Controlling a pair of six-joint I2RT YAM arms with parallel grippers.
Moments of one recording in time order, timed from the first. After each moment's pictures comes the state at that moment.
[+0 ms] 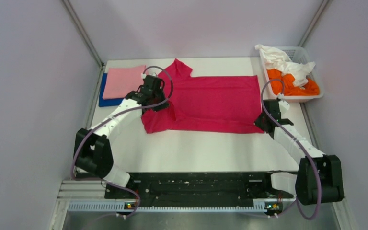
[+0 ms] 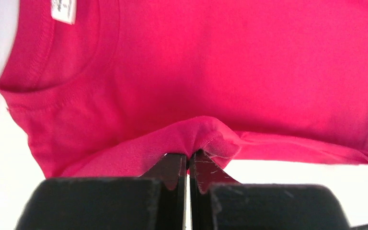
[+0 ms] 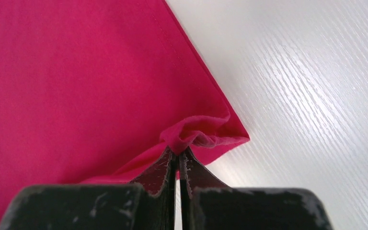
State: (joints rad) left arm -0.42 1.48 1.15 -0.51 -0.06 -0.69; right arm 0.10 1.16 0.62 -0.32 0.28 0.72
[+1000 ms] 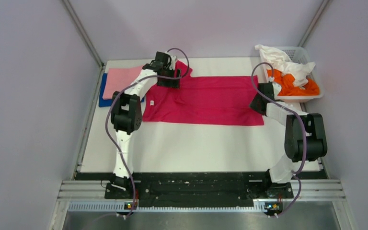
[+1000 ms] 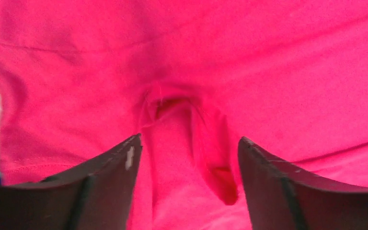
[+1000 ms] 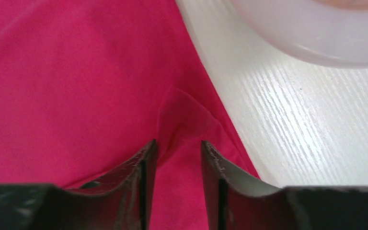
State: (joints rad) left arm -0.28 2.26 1.95 -0.61 0.17 -0.08; right arm 0.06 1.65 0.93 -0.12 0.25 0.57
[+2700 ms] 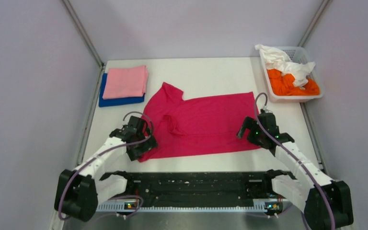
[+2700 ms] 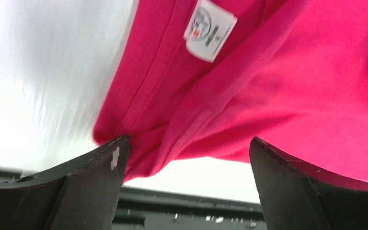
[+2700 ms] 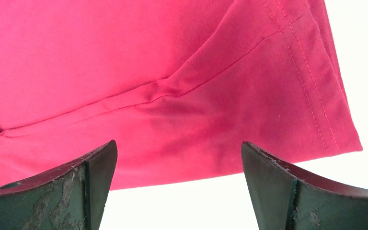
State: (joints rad) left arm -0.29 1.12 0.57 -0.66 -0.04 -0.80; right arm 0.23 0.97 0.47 -0.41 0.00 0.59
